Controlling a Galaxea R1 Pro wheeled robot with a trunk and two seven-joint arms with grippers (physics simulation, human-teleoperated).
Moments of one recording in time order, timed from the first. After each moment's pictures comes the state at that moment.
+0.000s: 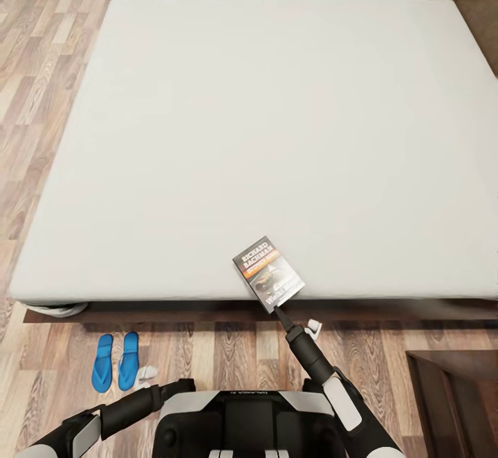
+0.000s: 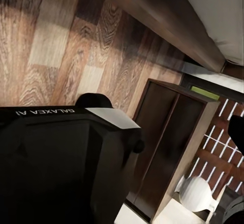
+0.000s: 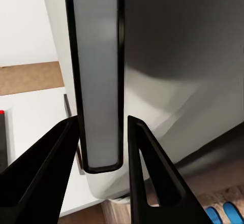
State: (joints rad) left arm -0.57 0.23 -0.23 -0.15 0.62 0.08 -1.12; right arm -0.46 0.12 -0.10 -0.66 -0.82 0.13 0.97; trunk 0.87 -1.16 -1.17
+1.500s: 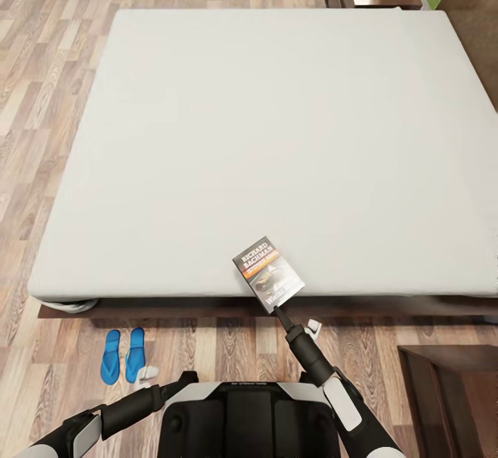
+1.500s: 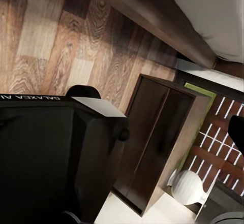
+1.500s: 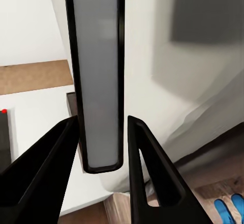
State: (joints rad) left arm -0.57 0.22 -0.23 -0.15 0.62 0.08 -1.12; right arm -0.46 0.12 -0.10 -0.65 -0.82 0.13 0.97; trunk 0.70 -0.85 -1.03
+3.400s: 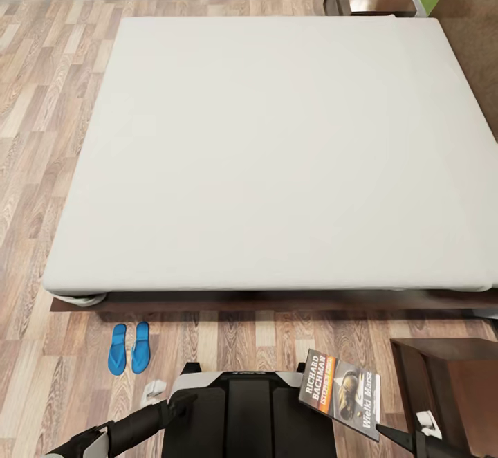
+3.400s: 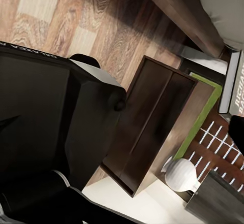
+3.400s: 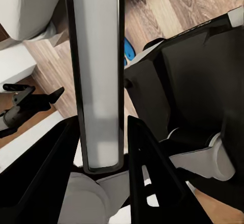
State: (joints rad) left arm -0.57 0.17 -0.24 -0.04 0.62 0.04 -1.08; right arm -0.43 -0.46 0.06 -0.16 -0.47 0.25 1.40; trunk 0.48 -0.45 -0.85
